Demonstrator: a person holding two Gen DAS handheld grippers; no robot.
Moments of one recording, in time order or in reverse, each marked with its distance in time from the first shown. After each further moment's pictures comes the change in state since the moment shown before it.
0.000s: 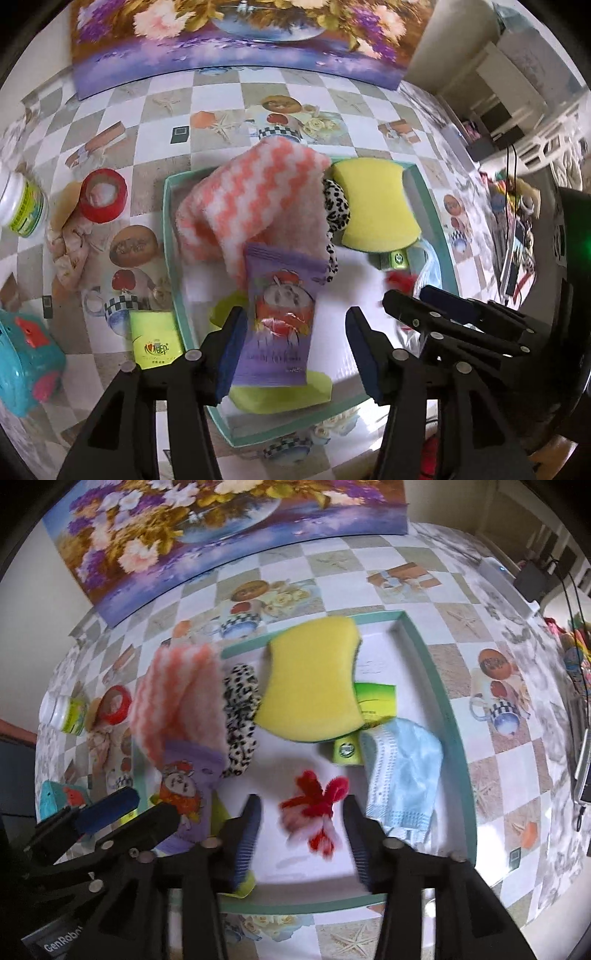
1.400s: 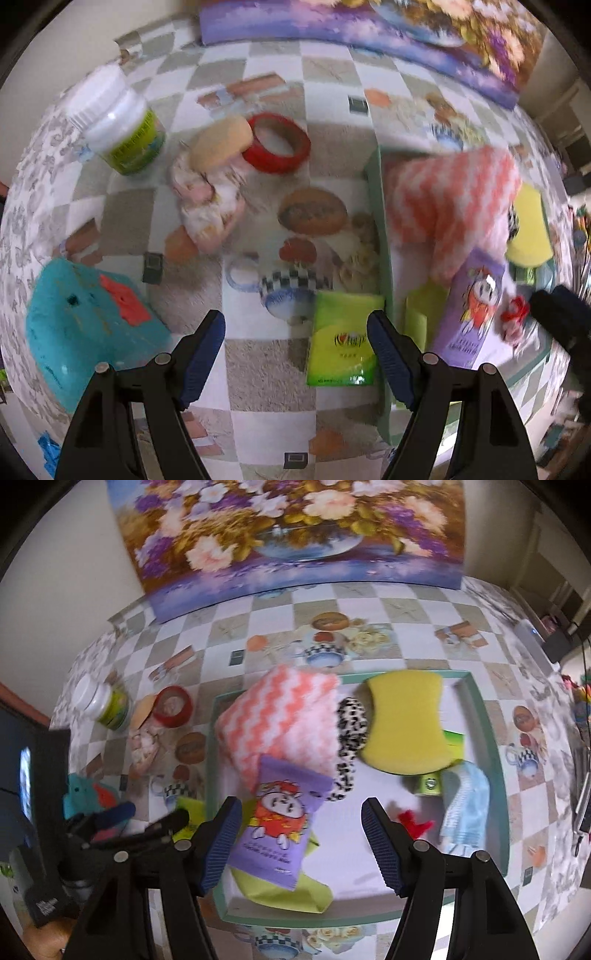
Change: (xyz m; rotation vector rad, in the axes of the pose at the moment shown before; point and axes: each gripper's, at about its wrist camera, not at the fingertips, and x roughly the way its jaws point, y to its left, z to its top) left arm 0.007 0.106 -0.015 -0.160 0.058 0.260; right arm -0.020 0.086 0.001 -0.114 -0.092 0.009
